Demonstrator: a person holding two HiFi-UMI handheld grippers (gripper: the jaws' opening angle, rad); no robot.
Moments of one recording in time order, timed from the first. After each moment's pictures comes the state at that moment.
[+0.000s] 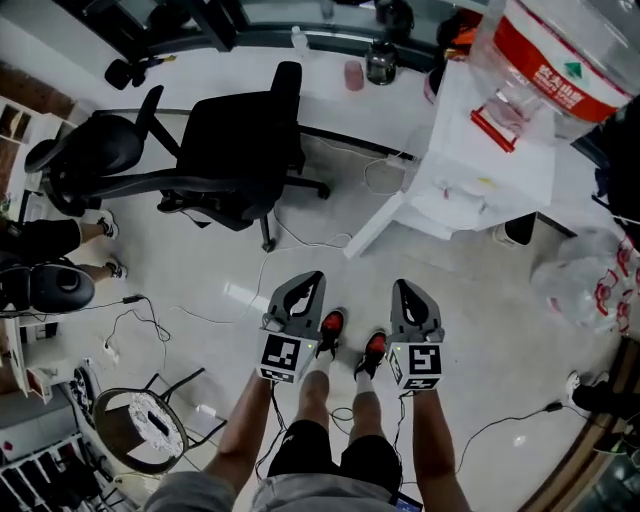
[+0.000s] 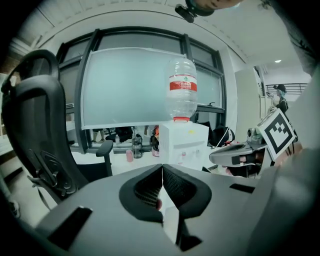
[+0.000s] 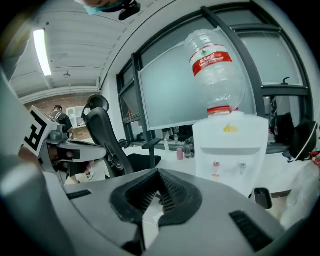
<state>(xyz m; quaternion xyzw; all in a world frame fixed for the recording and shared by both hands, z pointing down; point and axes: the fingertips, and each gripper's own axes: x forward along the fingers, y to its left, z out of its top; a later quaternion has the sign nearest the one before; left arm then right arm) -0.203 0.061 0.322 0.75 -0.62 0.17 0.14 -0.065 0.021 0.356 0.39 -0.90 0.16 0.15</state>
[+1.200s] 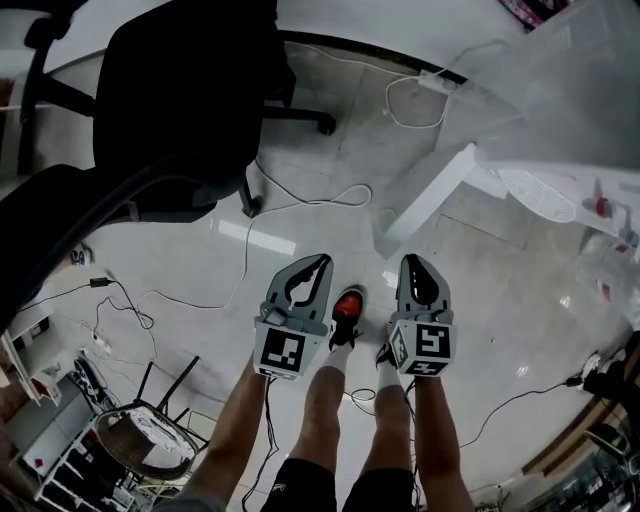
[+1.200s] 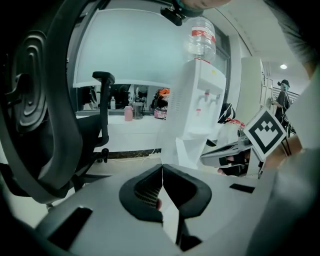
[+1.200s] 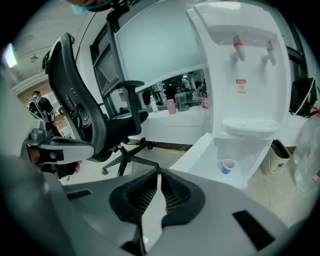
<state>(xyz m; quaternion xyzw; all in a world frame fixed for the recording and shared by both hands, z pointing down) -0.305 0.015 0.640 0.76 -0.57 0.21 0.24 -0.174 -0.021 0.689 0.42 -0.83 0.27 0.25</state>
